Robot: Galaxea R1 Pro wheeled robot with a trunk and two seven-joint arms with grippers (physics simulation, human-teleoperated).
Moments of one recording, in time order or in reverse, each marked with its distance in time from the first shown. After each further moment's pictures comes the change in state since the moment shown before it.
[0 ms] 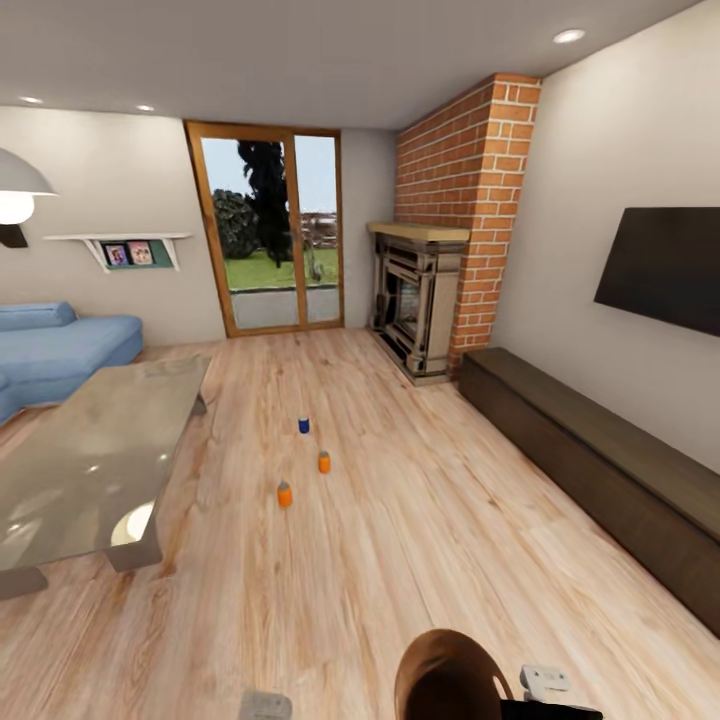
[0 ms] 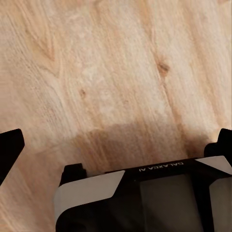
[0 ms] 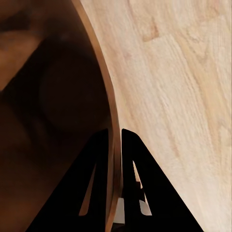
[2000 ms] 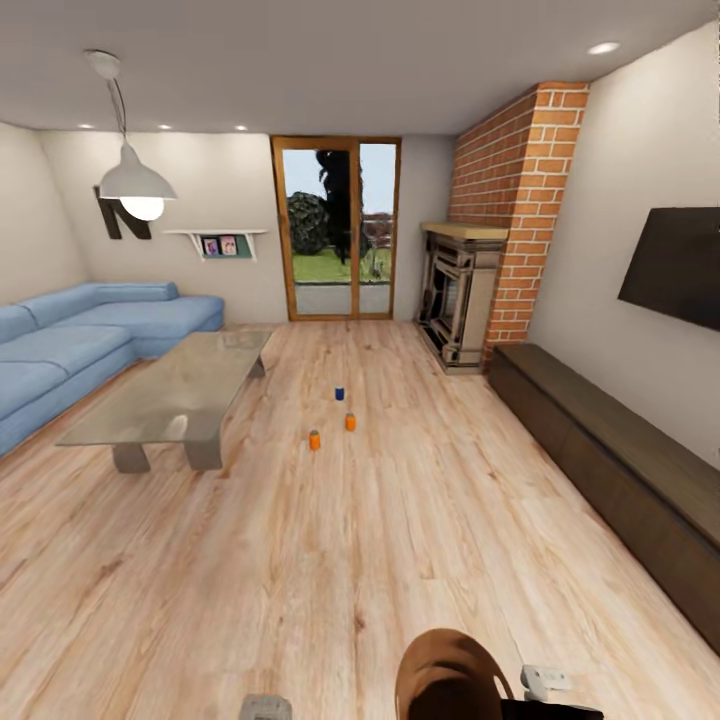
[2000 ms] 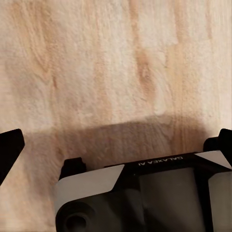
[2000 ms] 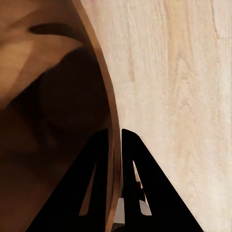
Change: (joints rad) left arm 0.000 0.000 0.000 -0.001 0.001 0.027 0.000; right arm 0.000 -0.001 -0.002 -0.001 -0.004 0.002 0.000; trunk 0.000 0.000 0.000
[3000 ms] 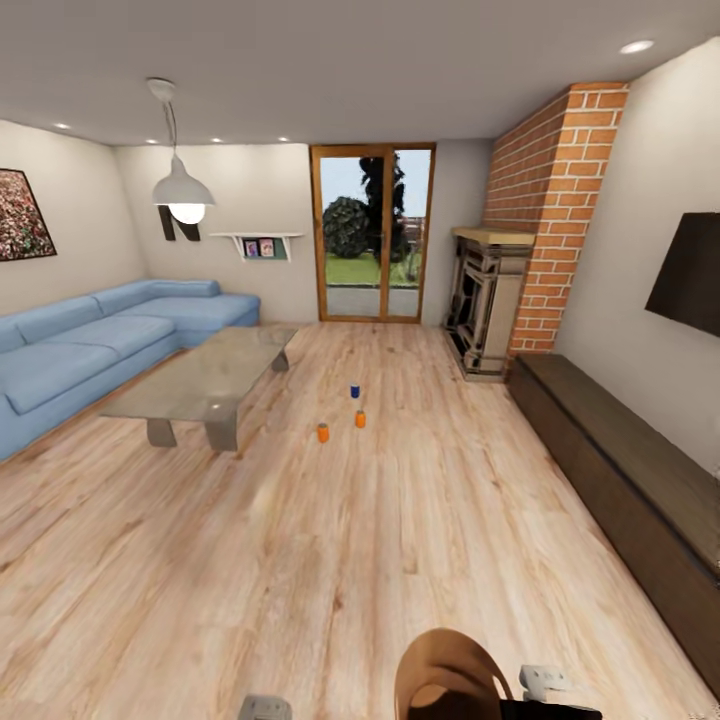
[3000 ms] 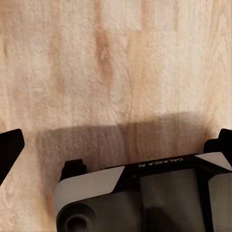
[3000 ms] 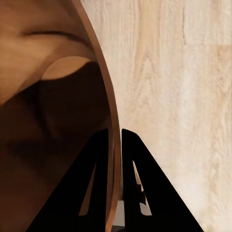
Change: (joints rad) left arm 0.000 0.000 0.000 0.004 0.000 0.001 0.000; right arm 0.000 0.002 0.002 0.000 0.002 0.000 -0.001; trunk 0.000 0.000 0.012
